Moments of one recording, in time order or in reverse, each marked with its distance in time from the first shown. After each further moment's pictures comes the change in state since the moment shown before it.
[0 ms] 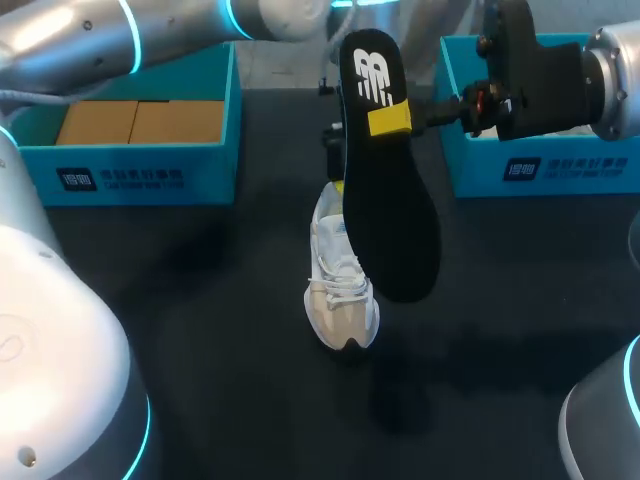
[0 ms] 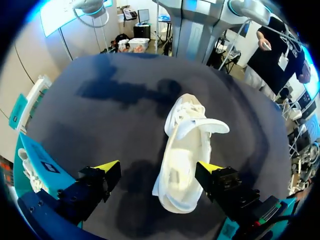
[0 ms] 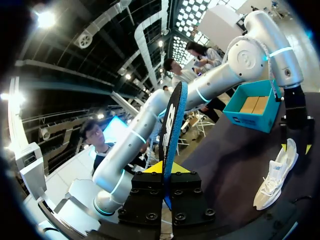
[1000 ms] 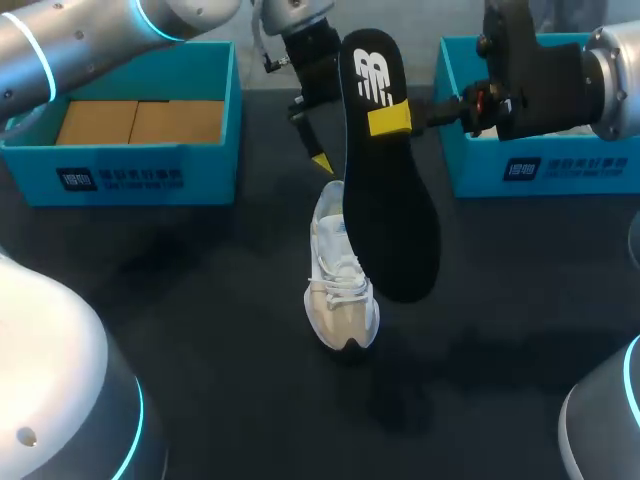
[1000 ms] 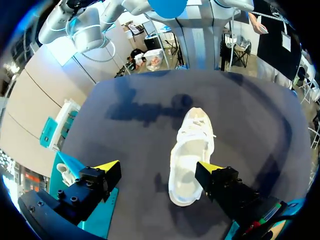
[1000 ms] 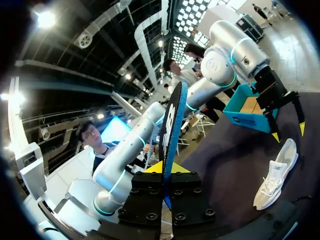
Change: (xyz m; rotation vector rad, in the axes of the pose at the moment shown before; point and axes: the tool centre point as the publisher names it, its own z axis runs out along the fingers) left arm 0.020 -0.028 -0.060 0.056 -0.291 0.122; right arm 0.000 0.000 0.000 0.000 0.000 0.000
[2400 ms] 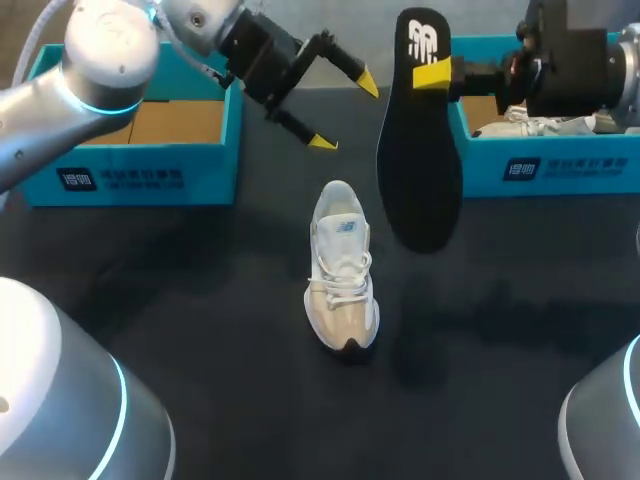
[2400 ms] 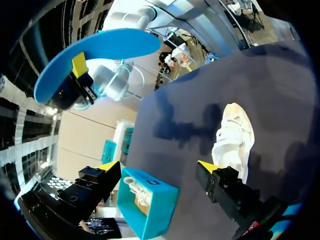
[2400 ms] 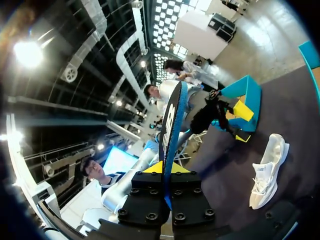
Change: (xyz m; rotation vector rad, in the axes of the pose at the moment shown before) left arm -0.015 -0.047 -0.065 -0.013 -0.544 0.289; right arm -0.074 0.052 -0.052 -0.166 -0.016 0.234
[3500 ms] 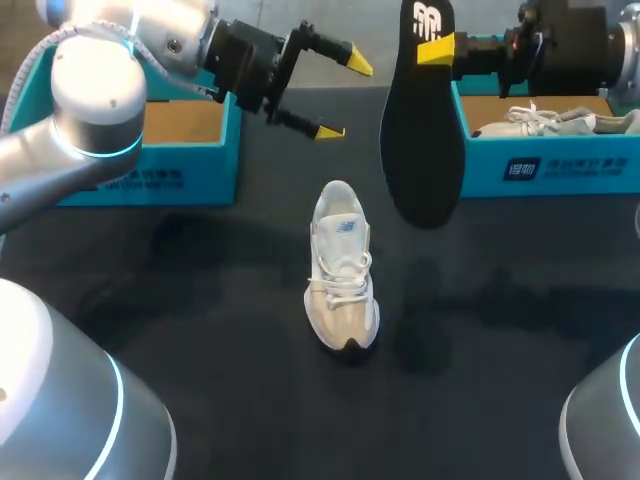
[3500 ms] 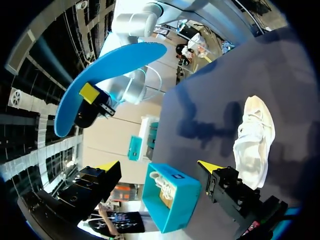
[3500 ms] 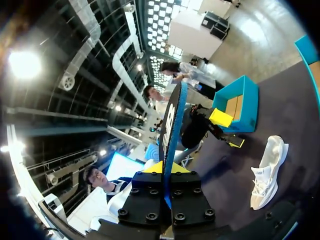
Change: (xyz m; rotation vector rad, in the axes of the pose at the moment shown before) left arm -0.025 -0.007 -0.016 -0.068 -0.238 0.066; right arm -0.006 0.027 -0.003 -0.012 0.004 0.068
